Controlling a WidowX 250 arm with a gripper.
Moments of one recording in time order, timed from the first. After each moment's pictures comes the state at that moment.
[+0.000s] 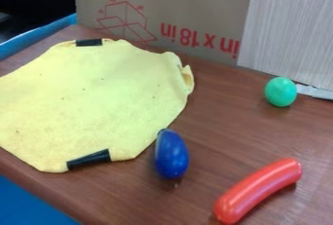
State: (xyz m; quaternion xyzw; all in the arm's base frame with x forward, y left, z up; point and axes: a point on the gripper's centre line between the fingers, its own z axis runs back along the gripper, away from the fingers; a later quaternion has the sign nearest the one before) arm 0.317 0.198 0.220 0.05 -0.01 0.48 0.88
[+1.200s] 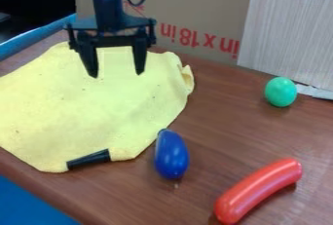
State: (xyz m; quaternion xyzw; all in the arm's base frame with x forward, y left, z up) arm 0.299 0.056 0.139 0.01 -0.07 0.32 0.94
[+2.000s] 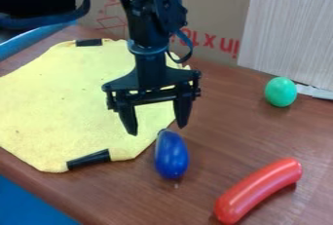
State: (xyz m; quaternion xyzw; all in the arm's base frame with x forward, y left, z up) arm 0.270 -0.022 0.106 -0.02 -0.08 0.35 0.93
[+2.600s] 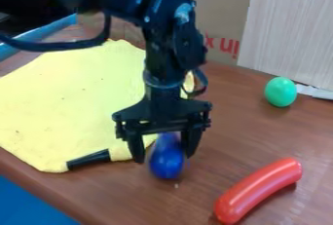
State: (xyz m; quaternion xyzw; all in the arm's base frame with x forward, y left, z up) arm 0.254 -0.042 0.083 0.01 -0.06 0.36 0.93
